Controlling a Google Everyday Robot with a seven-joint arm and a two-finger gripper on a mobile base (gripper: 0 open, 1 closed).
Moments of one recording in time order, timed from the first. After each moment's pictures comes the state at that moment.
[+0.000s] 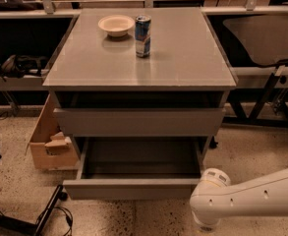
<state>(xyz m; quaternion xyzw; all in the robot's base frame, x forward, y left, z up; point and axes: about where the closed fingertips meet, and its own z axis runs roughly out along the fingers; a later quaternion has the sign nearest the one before) 0.364 -0.210 0.423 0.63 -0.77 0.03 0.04</state>
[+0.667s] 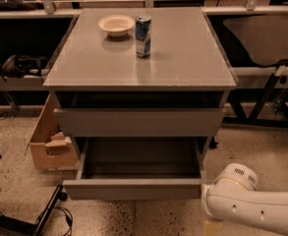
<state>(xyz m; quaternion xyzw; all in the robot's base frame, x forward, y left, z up) 0.395 -0.211 0.501 0.65 -0.75 0.08 -0.07</state>
